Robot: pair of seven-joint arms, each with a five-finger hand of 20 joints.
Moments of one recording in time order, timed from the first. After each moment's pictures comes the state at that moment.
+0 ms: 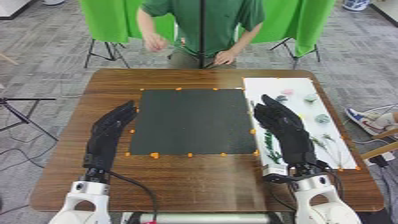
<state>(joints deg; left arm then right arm) 120.9 -74.5 -92.0 -117.3 67.8 -1.3 18.4 -118.6 -77.8 91.0 -117.0 -73.3 -7.8 -14.6</state>
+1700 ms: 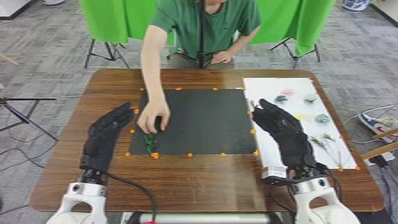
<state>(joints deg) 121.6 -74.9 -93.7 -117.3 67.3 -2.3 17.6 -119.5 -78.5 91.3 -117.1 -73.9 -8.5 -14.1</state>
